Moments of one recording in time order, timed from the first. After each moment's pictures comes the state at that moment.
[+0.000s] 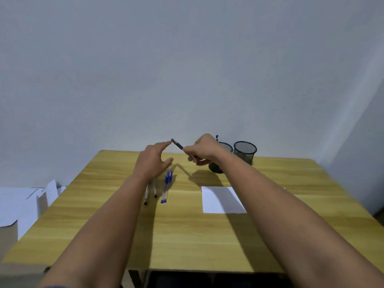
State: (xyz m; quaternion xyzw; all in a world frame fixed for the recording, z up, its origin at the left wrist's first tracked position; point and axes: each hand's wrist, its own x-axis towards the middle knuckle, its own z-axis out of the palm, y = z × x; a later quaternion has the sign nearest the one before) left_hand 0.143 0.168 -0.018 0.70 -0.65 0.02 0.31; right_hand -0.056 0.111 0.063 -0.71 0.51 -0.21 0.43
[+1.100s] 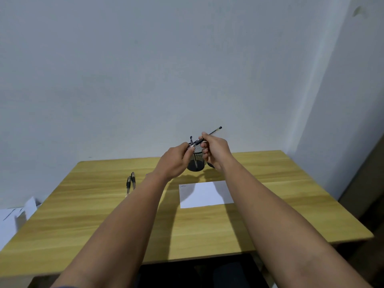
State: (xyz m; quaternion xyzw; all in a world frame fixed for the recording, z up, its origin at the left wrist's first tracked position) left_hand -0.001 0.162 0.019 0.60 -0.71 -0.10 0.36; right_hand -0.158 0.099 0.039 -0.42 0.43 -0.48 0.64
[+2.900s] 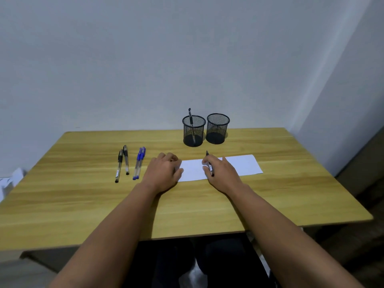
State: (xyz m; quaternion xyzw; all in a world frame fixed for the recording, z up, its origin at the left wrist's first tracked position) left_hand 0.029 0.176 -0.106 0.64 -0.76 0.05 0.13; right_hand -0.211 0.136 -0.110 -0.83 0.49 -0.24 0.14
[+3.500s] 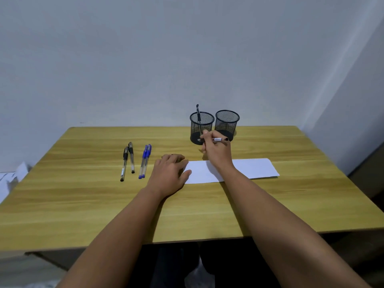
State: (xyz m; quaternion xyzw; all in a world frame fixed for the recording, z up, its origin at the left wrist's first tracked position) left_hand 0.032 0.184 -0.121 0.65 -0.74 0.01 0.20; right_hand -0.141 0.105 -0.071 -0.56 0.45 -0.52 0.46
